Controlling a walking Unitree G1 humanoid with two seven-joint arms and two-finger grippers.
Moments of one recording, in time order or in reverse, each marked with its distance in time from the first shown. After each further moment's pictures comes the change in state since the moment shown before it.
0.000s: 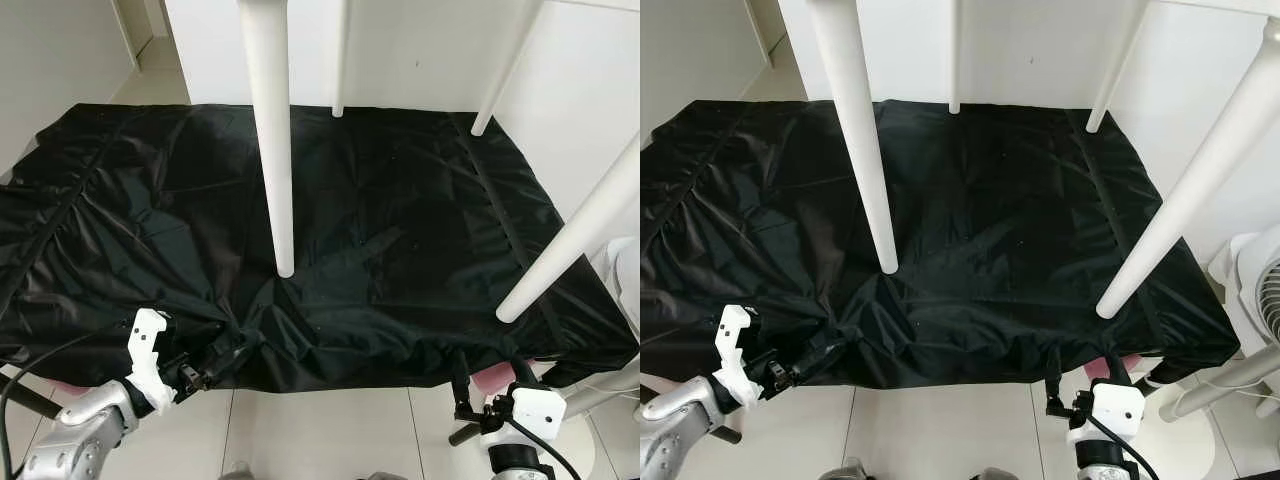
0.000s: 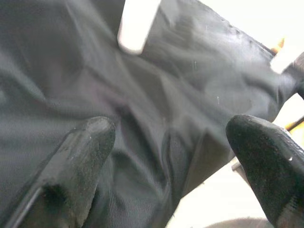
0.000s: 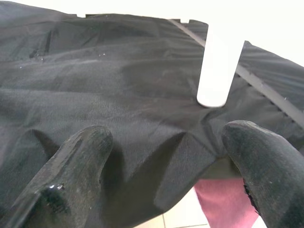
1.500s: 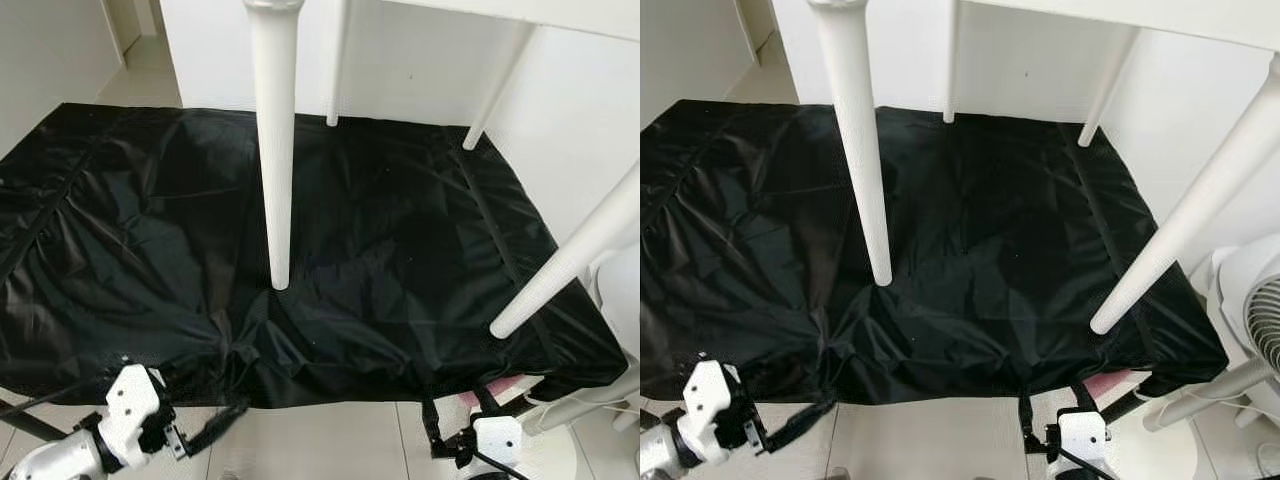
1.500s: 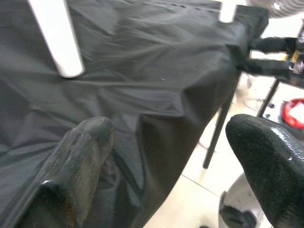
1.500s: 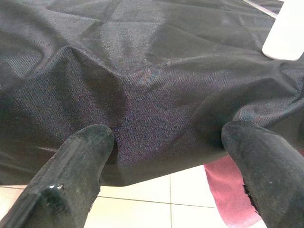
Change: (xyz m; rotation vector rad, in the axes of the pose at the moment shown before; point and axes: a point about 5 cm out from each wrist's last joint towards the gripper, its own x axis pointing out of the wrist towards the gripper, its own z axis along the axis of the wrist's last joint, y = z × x) left arm -0.043 -0.045 -0.006 0.439 0.108 -0.166; right arm -0.028 0.015 -0.044 -0.051 0.112 0.195
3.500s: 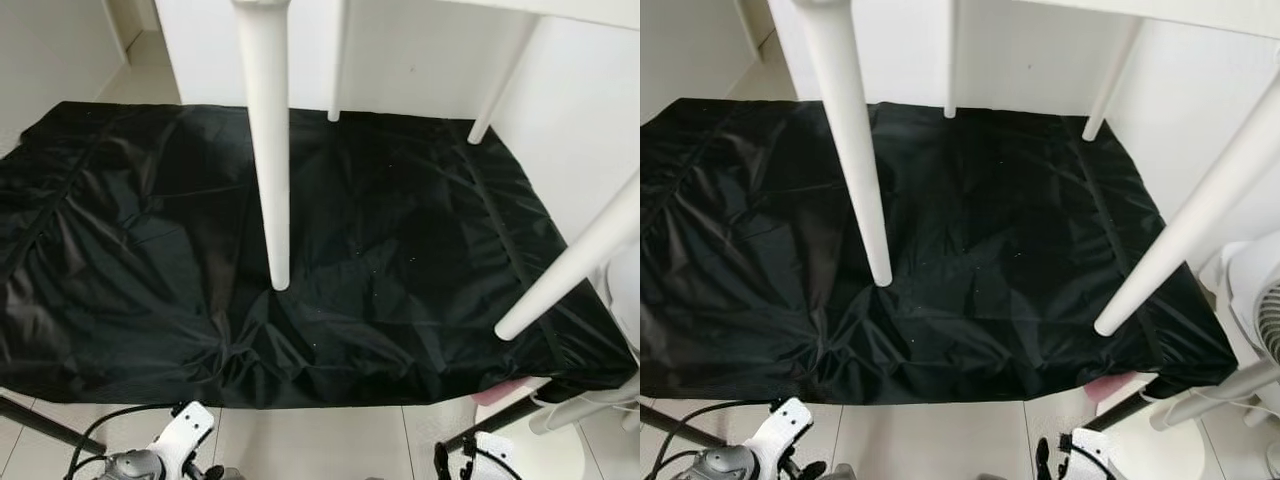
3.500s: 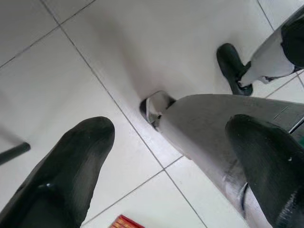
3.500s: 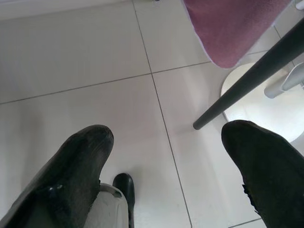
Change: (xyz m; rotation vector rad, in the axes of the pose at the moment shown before) left arm 0.026 0.002 -0.157 -0.320 0.882 0.264; right arm 0.003 -0.017 -0.091 0.180 0.595 -0.254
